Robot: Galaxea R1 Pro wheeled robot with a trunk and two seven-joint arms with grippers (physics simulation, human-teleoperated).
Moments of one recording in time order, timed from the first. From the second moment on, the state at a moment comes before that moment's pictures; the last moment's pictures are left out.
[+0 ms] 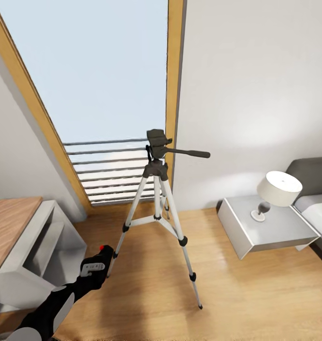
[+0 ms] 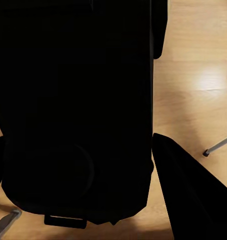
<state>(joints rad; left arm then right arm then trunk) -0.51 0.16 -0.04 -0.52 0.23 0.14 -0.30 -0.37 -0.07 -0.02 0.03 0.02 -0.10 -0.07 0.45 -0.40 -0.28</state>
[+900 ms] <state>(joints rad) -0.51 0.16 -0.04 -0.52 0.23 0.14 -0.30 -0.37 -0.07 -0.02 0.03 0.02 -0.10 -0.07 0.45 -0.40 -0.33</state>
